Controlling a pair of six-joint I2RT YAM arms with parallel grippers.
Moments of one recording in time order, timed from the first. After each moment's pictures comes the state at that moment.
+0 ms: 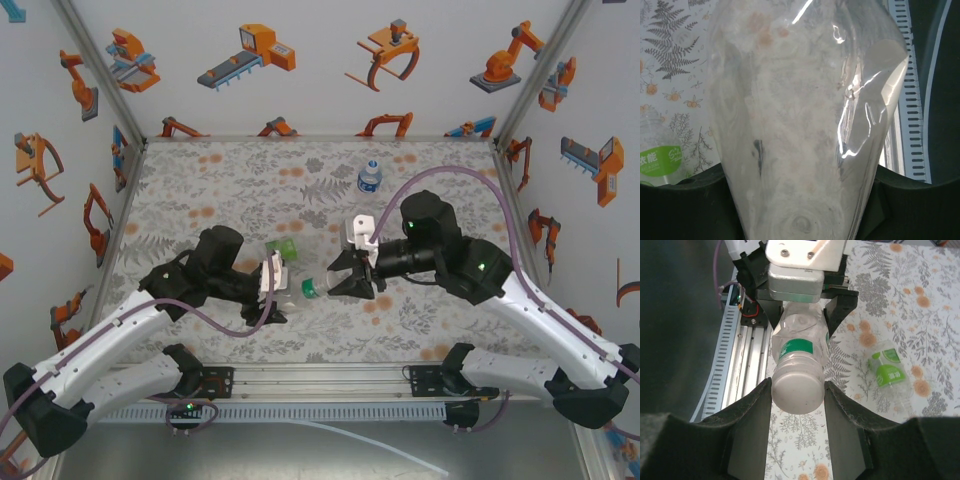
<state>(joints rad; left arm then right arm) -0.78 0.91 0.82 -0.66 0.68 0.58 0.89 1.03 1.22 -0.62 -0.70 -0.35</state>
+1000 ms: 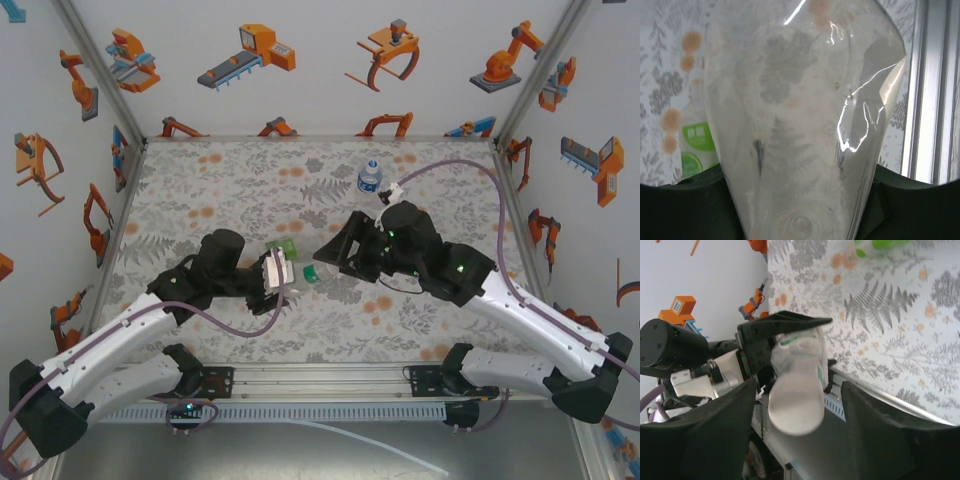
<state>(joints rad) -0.79 0.91 0.73 -0.45 0.49 0.57 0.93 1.06 1.14 -0.58 -0.08 1.09</state>
